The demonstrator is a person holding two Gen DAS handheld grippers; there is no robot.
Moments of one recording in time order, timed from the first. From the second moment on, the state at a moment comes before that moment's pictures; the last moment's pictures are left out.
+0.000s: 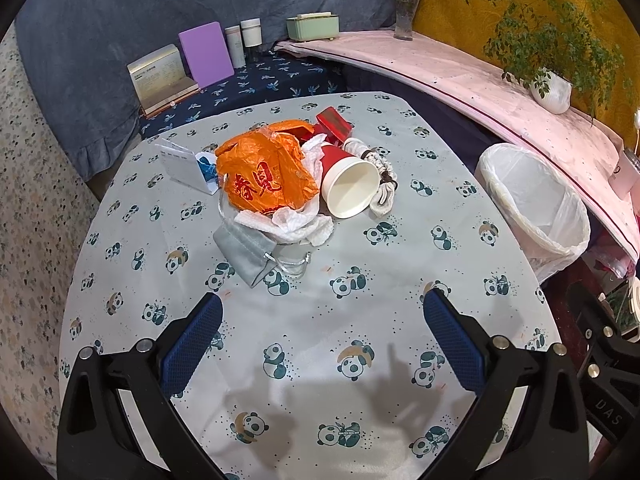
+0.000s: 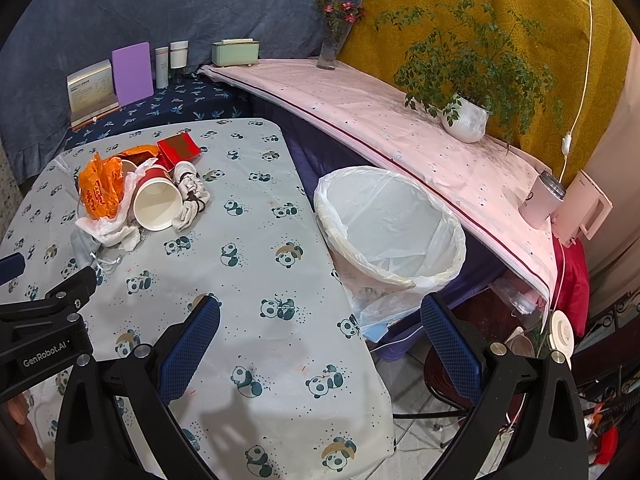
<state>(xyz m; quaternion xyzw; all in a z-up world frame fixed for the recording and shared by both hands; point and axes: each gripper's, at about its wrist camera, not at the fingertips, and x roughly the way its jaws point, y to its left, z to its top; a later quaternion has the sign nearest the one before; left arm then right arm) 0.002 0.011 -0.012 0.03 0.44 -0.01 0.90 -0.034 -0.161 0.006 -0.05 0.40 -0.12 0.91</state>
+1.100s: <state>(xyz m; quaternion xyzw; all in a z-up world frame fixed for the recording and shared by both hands) 0.085 0.106 -0.089 -0.07 0.51 0.00 0.86 0.033 -0.125 -0.027 -0.03 0.42 -0.08 0.90</state>
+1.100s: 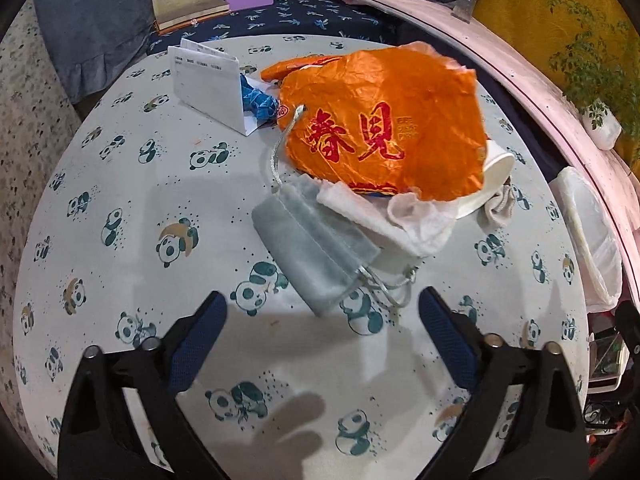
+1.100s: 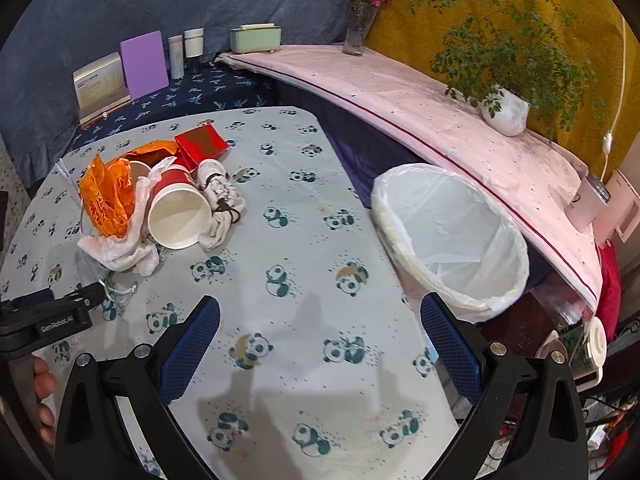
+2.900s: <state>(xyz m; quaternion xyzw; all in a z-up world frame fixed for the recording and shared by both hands) 0.070 0.127 -0.011 -0.08 0.43 -0.07 0.89 0.093 -0.041 0.003 0.05 0.39 0.07 0.92</state>
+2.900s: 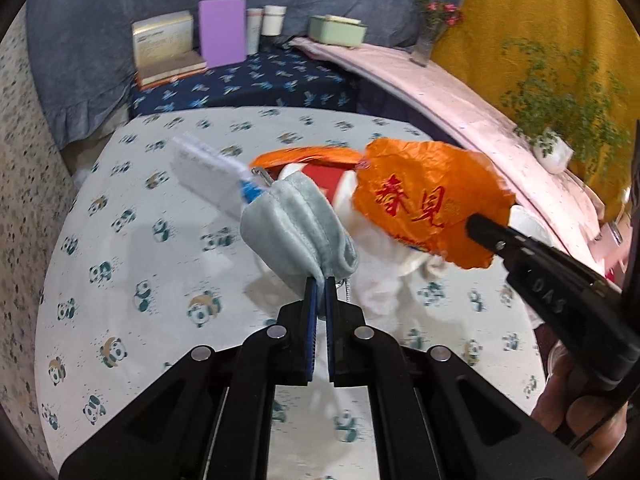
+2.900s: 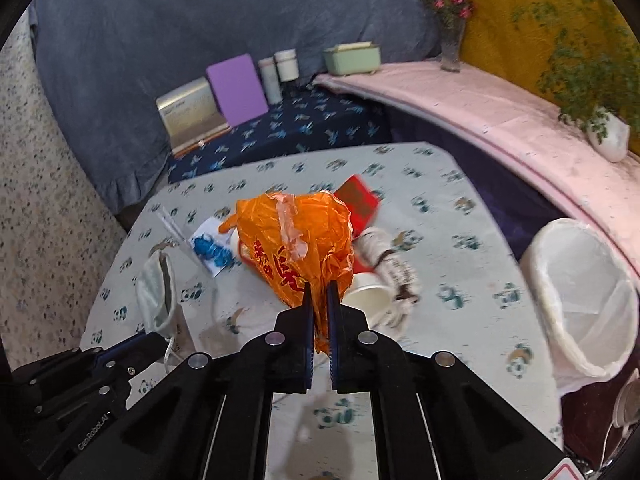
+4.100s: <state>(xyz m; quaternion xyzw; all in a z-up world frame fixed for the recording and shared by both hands) 0.088 -0.202 0.003 0.07 0.40 -0.37 0.83 0.008 -0.332 -0.014 0.19 0.34 -0.21 0.90</state>
